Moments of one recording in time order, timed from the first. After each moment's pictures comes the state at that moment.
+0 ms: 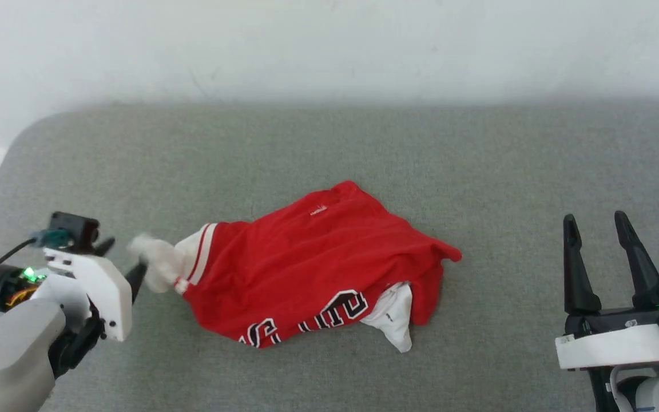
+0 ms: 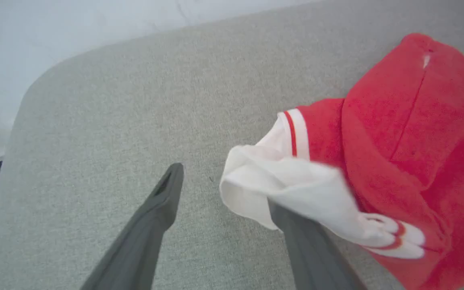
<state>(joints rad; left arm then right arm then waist) -0.71 0.76 -1.15 0.60 -1.11 0.00 -0.03 0.00 -0.05 -0.09 -0.02 0.13 0.13 -0.26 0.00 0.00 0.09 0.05</state>
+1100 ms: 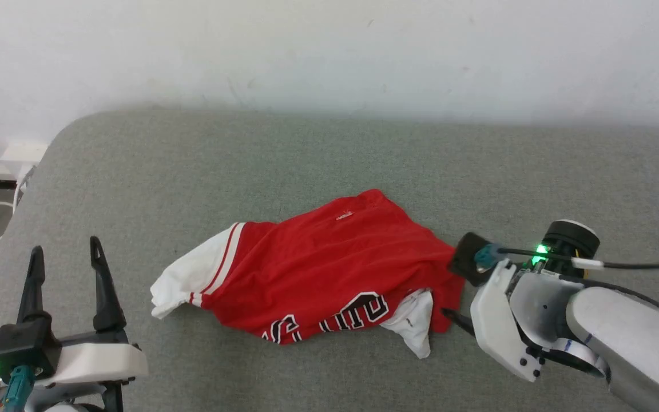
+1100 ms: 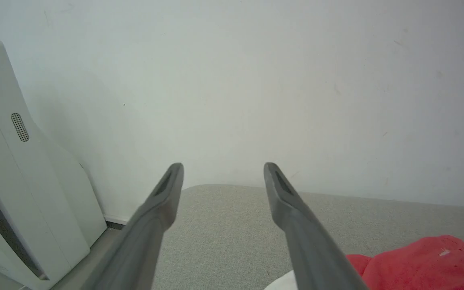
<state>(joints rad) 0.04 0.32 -0.04 -0.09 -0.27 0.29 -0.26 -0.63 -0.63 0.99 0.08 0.60 0.13 0.51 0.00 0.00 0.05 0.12</state>
